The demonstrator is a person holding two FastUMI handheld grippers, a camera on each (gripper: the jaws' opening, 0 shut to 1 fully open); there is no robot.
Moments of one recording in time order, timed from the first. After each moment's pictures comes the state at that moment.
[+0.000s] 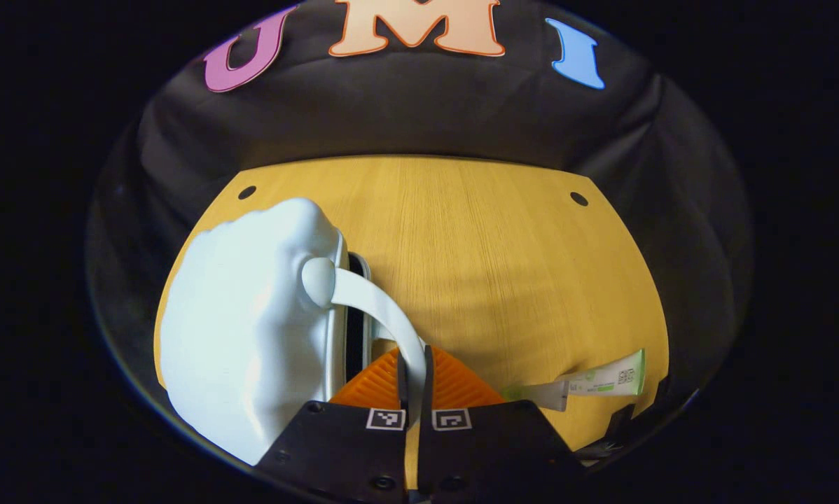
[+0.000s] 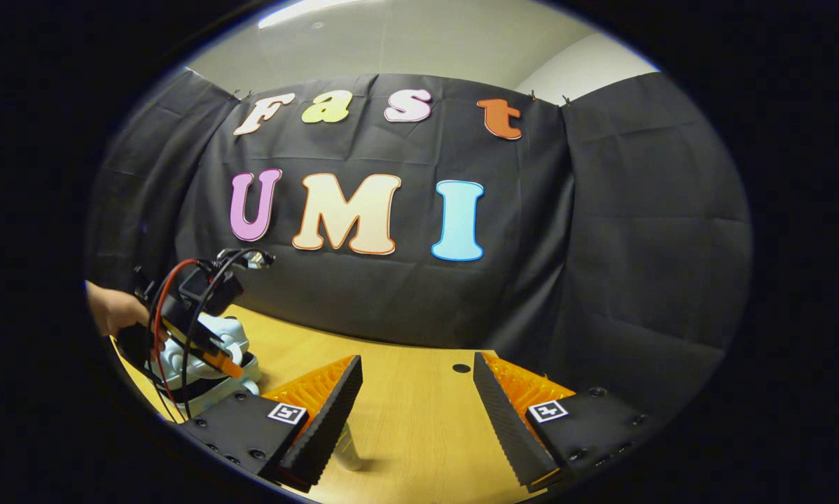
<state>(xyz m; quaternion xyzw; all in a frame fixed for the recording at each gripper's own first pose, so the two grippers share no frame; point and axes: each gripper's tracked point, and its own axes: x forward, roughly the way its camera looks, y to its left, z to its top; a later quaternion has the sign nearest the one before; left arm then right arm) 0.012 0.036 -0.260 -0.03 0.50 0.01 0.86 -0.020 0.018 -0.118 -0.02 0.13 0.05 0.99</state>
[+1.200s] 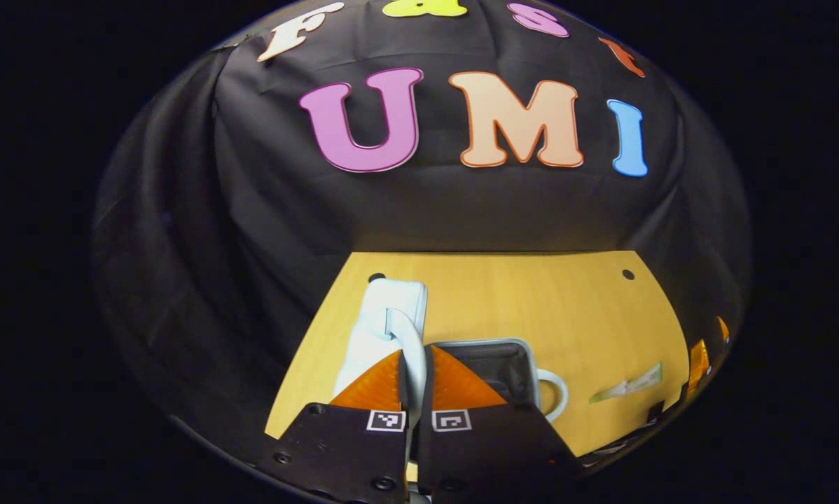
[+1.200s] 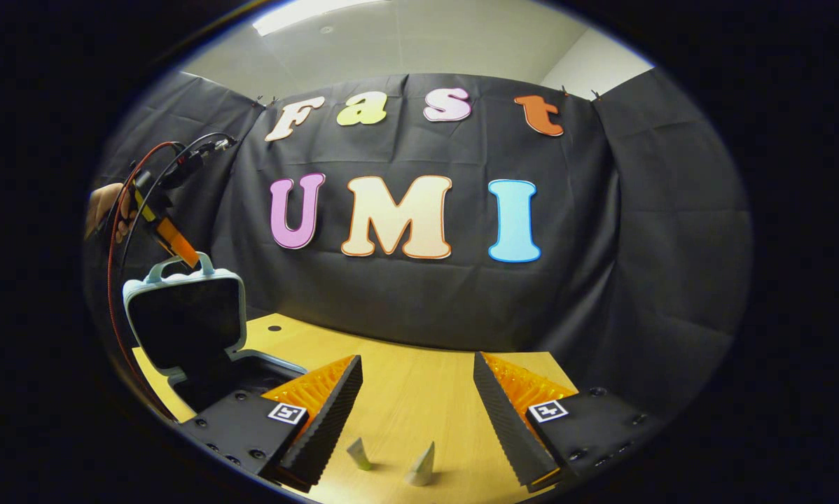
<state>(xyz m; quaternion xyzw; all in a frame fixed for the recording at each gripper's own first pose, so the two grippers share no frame) 0.009 0.250 -0.082 0.03 0.37 0.12 0.92 -0.011 0.128 -0.120 0.00 0.13 0.12 0.98</state>
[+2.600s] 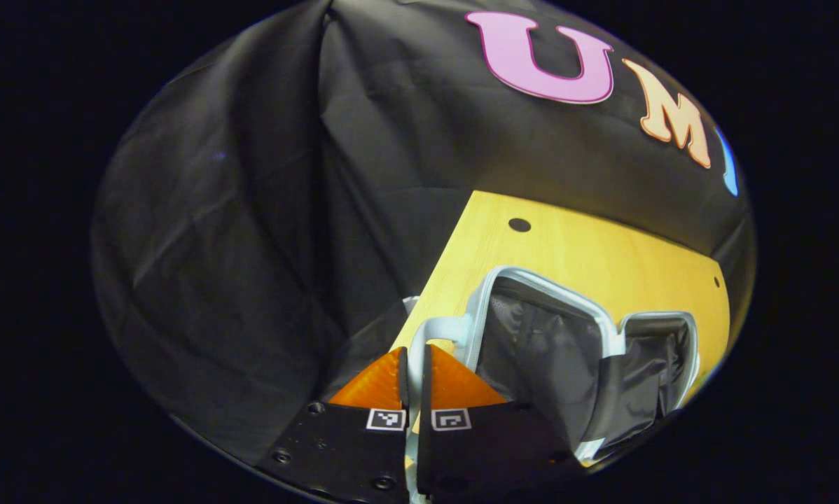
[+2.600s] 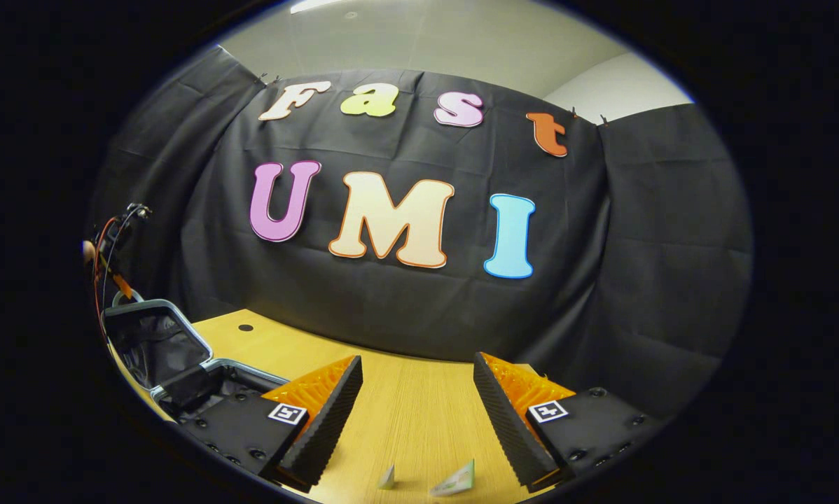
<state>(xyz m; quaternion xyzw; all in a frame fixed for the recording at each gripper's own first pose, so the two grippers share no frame) -0.050 0.519 -0.254 -0.03 0.43 0.23 0.87 0.007 0.189 -0.106 -0.06 0.12 0.04 0.99</state>
